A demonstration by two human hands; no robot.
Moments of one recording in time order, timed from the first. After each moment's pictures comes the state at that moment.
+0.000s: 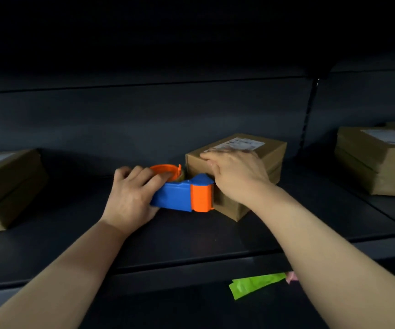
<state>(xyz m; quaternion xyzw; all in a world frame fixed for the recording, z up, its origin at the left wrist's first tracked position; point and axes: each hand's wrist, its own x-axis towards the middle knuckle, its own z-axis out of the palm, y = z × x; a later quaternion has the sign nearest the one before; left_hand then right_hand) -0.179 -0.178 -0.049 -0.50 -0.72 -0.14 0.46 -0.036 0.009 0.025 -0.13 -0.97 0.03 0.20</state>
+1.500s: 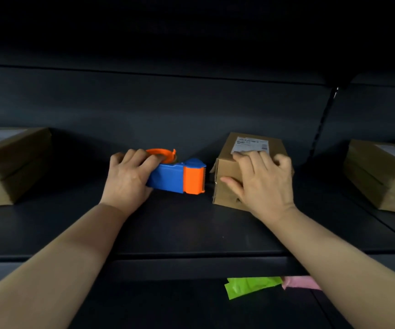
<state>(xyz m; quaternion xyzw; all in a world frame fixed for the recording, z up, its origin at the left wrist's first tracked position) -0.199 -0.193 -0.052 -0.41 -0.78 -0.15 0.46 -0.037 0.044 -0.029 -0.06 -0.84 -0.24 0.48</state>
